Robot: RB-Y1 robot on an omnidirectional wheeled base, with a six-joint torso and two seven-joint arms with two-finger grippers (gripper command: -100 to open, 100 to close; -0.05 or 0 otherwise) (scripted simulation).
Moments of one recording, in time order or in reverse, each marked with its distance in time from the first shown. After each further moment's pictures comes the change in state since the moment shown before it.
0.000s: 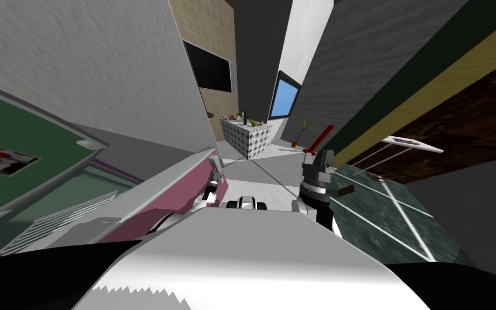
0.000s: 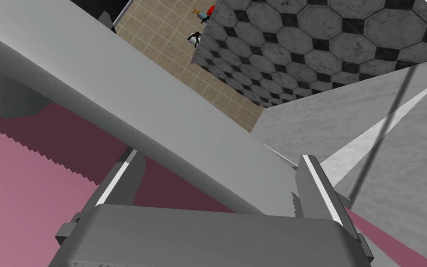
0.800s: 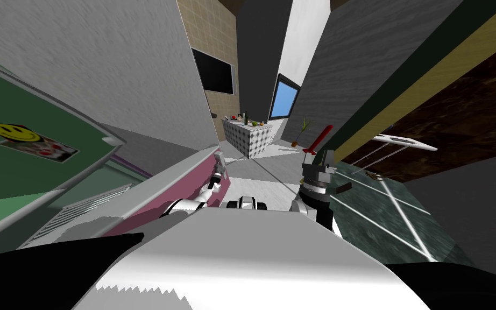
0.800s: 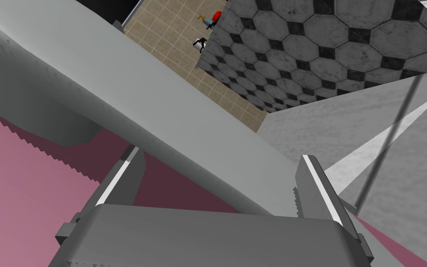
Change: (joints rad) left arm -0.199 -0.031 0.079 0.116 -0.075 0.077 0.017; right arm 0.000 0.000 0.000 0.000 0.000 0.000 0.000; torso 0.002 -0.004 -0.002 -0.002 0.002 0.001
